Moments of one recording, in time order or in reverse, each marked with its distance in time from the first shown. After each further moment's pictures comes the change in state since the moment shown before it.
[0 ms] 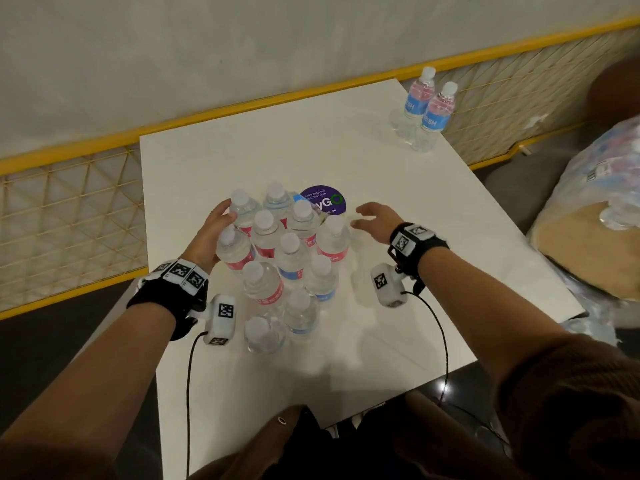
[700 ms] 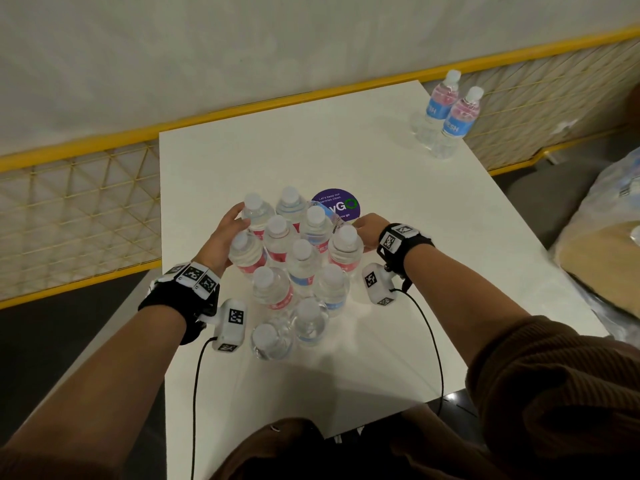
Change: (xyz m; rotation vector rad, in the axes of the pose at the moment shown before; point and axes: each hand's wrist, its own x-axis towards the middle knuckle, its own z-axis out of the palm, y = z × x) left_hand -0.001 0.001 0.003 -0.055 0.015 -0.013; right_hand 0.033 -0.015 0.030 -0.071 -0.220 0.072
